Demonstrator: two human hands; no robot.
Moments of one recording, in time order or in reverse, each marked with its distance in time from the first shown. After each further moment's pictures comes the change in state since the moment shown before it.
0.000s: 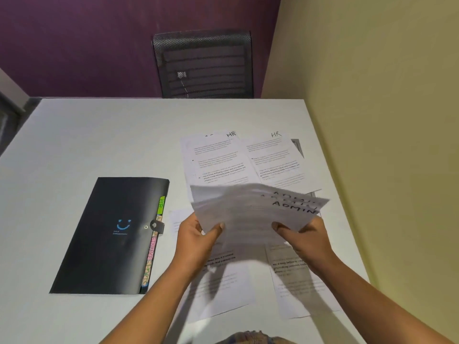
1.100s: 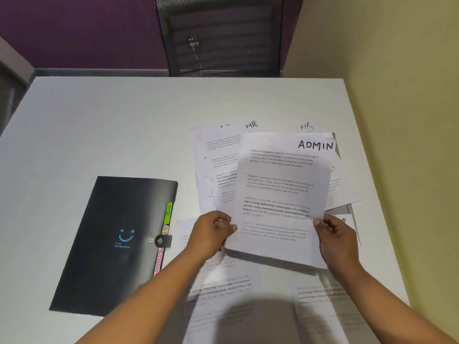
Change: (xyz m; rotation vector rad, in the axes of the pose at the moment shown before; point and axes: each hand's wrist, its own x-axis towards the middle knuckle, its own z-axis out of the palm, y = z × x) left_hand 0.120 -0.057 -0.007 0.237 -0.113 -0.427; right_hand 0.107 0.067 0.011 -0.060 0.228 0.202
